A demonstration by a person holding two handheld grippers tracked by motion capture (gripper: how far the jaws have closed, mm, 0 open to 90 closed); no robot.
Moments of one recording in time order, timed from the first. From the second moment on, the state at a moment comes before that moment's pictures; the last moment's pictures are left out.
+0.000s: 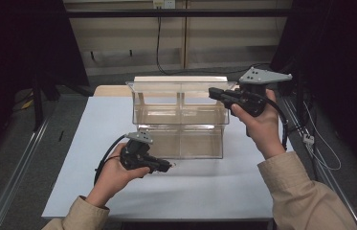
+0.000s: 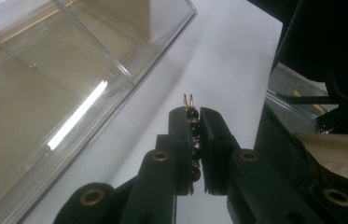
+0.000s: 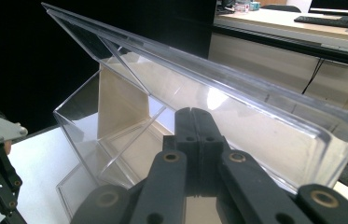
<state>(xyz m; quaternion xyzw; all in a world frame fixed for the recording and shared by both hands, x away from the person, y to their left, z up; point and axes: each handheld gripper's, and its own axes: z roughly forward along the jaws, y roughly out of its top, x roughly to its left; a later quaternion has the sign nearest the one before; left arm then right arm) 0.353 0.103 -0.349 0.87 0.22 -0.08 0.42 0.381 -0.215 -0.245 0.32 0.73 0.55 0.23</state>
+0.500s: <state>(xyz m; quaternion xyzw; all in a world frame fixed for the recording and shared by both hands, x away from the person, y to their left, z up) 0.356 0.105 -0.331 0.88 0.21 -0.08 0.42 0.380 -0.217 -0.245 0.33 0.73 0.55 0.23</state>
